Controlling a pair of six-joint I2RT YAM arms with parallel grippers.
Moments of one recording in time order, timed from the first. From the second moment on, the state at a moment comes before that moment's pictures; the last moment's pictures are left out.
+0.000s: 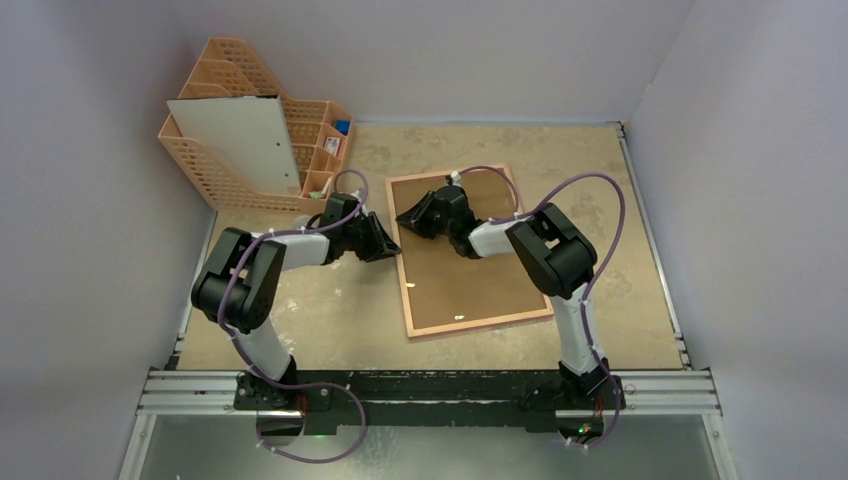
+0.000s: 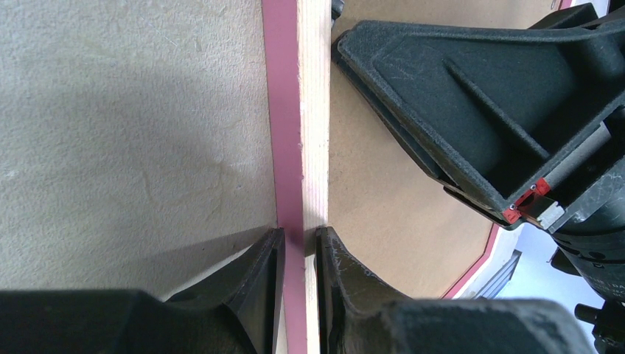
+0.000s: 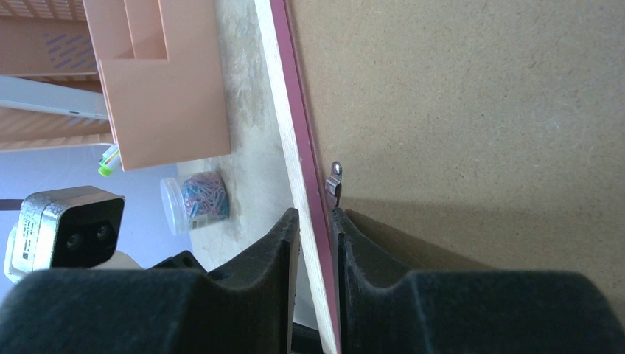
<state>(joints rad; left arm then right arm) -0.34 1.74 0.81 0.11 0.36 -0.78 0.62 2.15 1.16 0.49 -0.12 1.16</state>
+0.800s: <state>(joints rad) -0.34 1.74 0.80 0.11 0.36 -0.78 0.62 2.17 1.02 0.82 -0.17 1.17</state>
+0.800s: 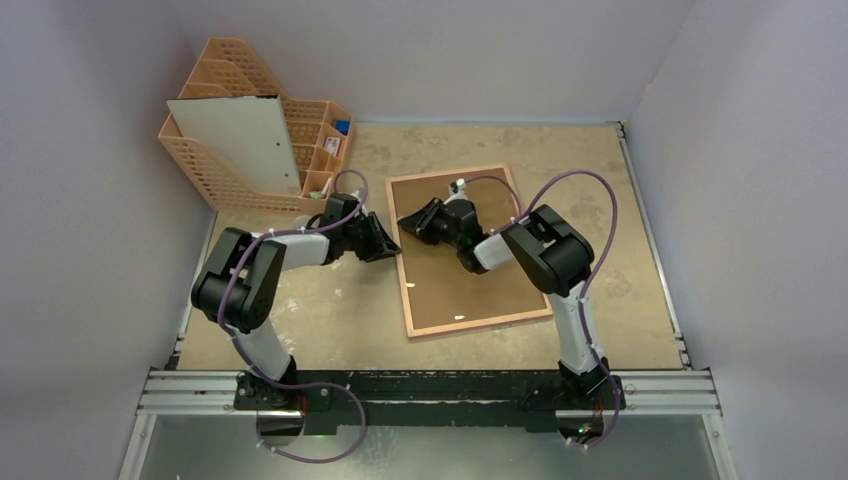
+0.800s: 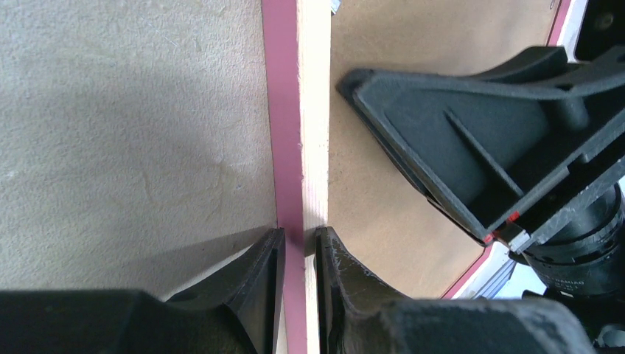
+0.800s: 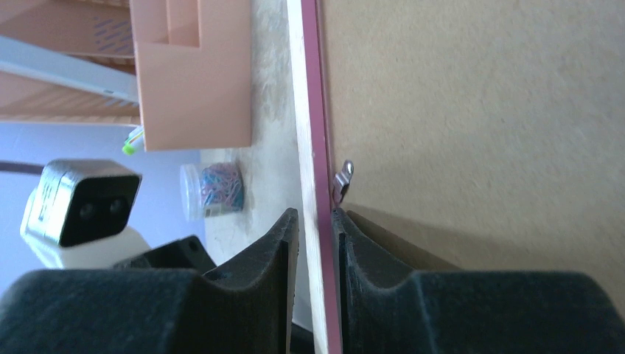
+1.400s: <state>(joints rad) -0.34 1.74 0.80 0.11 0.36 -0.78 0.61 2.18 1.11 0.68 -0.13 1.18</state>
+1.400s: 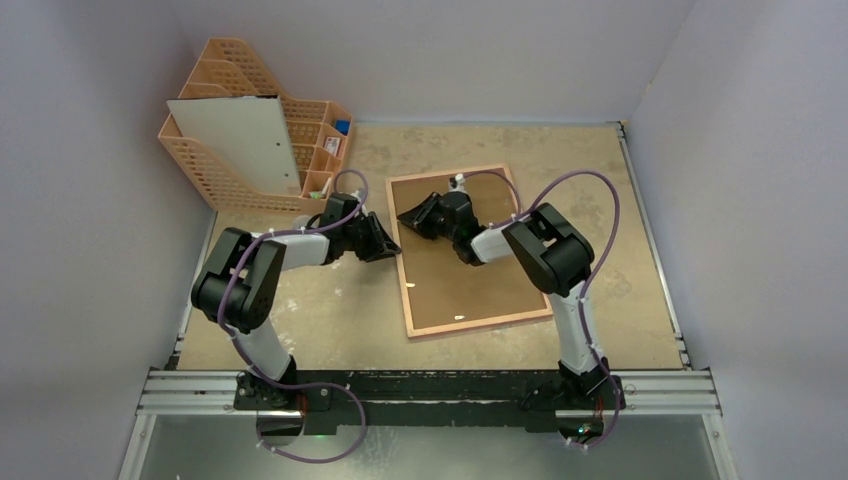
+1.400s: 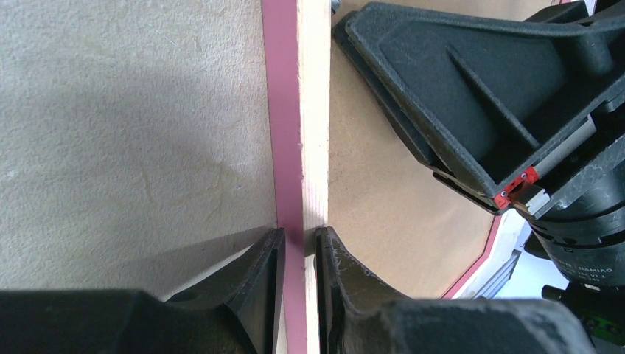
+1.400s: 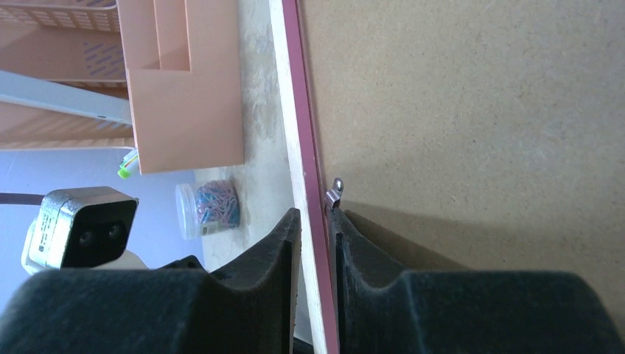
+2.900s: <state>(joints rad) -0.34 1.74 0.80 0.10 0.35 -0.78 0.58 1.98 1.02 0.54 -0.11 1.11</state>
